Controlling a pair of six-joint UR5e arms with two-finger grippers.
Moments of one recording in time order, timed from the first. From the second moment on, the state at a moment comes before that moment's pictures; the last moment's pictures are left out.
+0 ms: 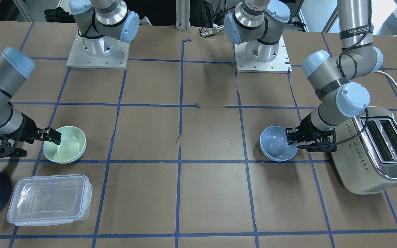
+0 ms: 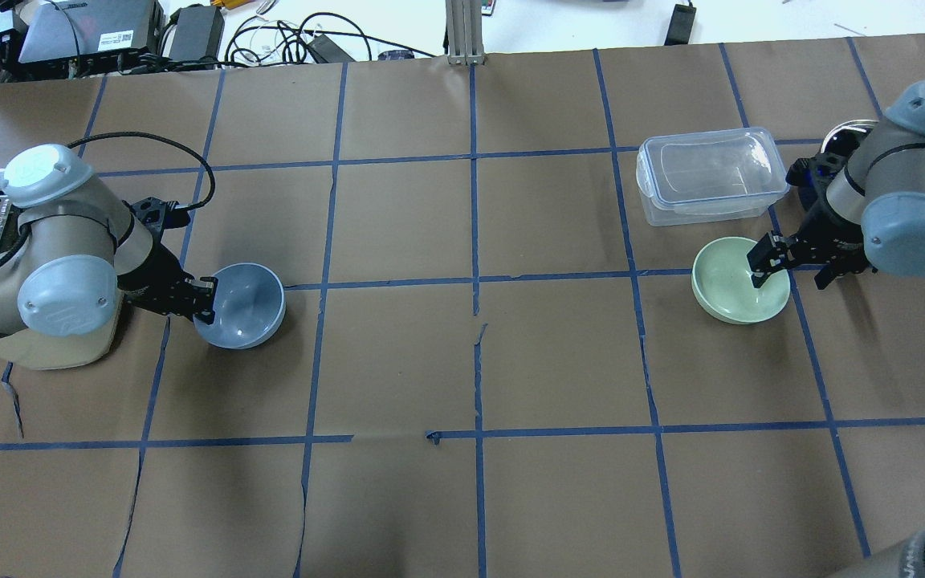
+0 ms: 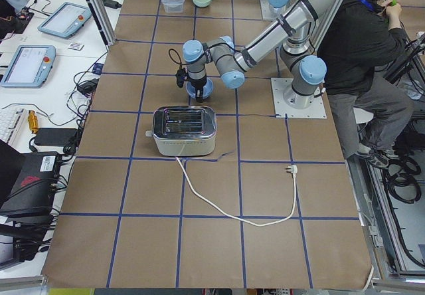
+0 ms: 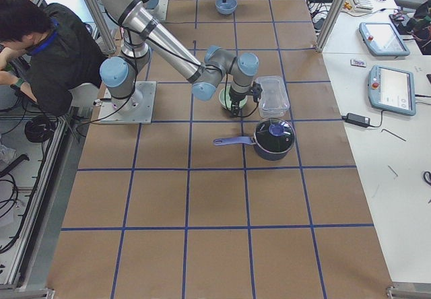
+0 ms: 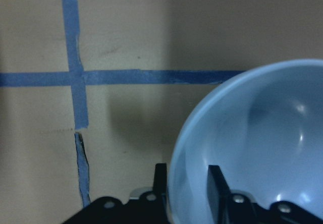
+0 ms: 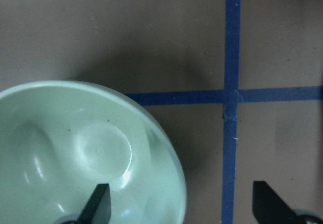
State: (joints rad) left arm -1.22 -1.82 -2.04 -0.97 1.57 0.34; right arm 1.16 -1.26 1.95 -2.12 -1.56 -0.37
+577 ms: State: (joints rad) left arm -1.25 -1.75 -2.01 -1.04 1.50 0.32; right arm 1.16 -1.25 1.95 -2.13 -1.50 -0.38
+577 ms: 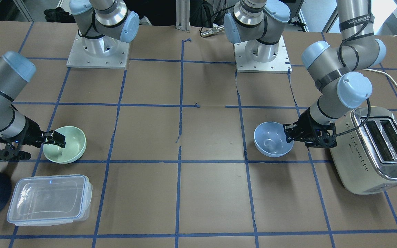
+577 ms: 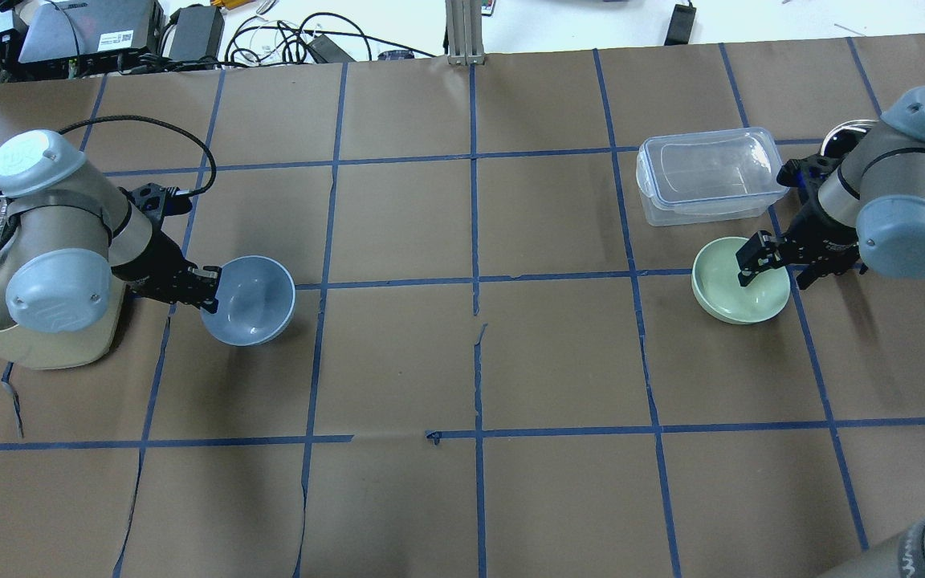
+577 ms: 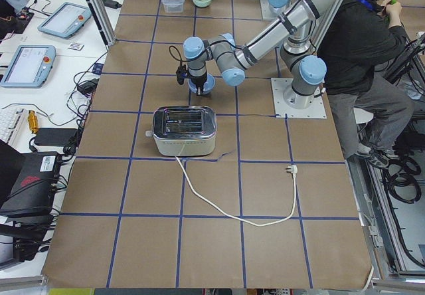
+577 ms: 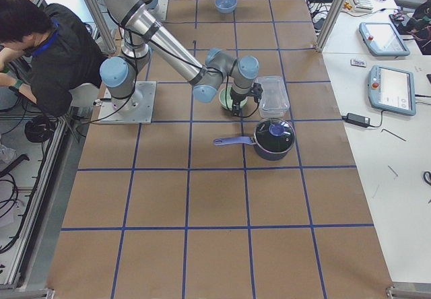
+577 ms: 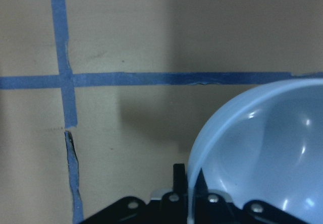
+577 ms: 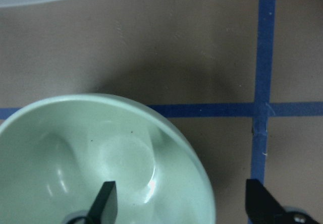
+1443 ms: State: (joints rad) left arm -1.74 -1.79 -1.95 -0.98 1.45 -0.40; right arm 1.16 -1.26 1.92 -2.11 -1.51 -0.38
